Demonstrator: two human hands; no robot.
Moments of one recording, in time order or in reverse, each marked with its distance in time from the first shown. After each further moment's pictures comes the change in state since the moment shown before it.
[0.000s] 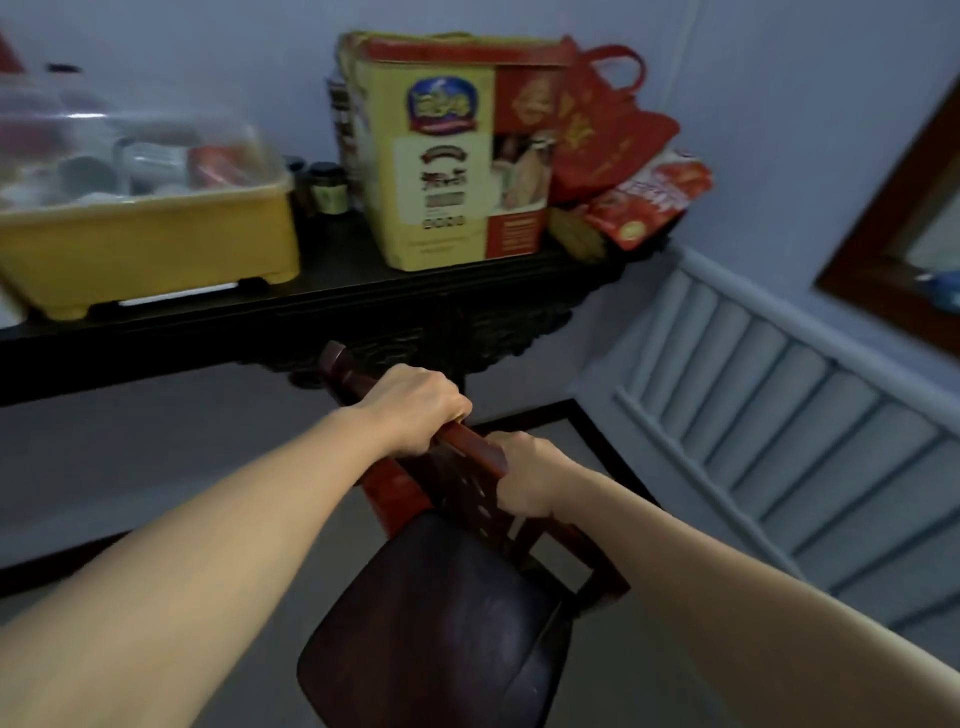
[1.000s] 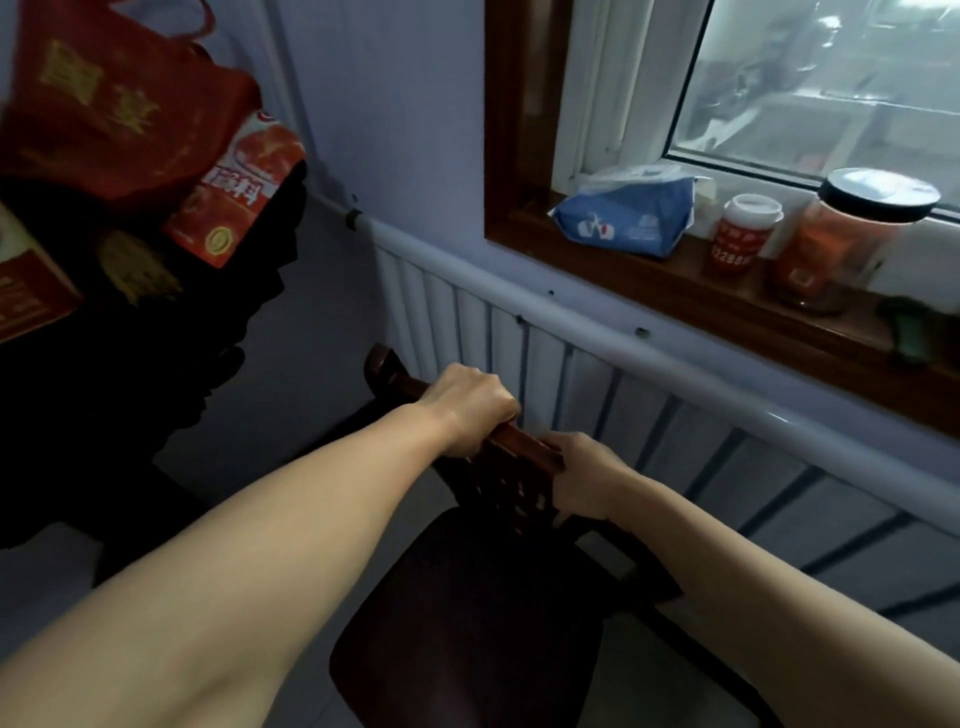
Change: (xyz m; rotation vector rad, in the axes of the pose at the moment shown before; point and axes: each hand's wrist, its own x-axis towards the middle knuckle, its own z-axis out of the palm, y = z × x) left_hand 0.398 0.327 -0.043 0.046 -0.065 0.463; right_hand -0.070 0.419 -0.185 0.332 0.292 0.416
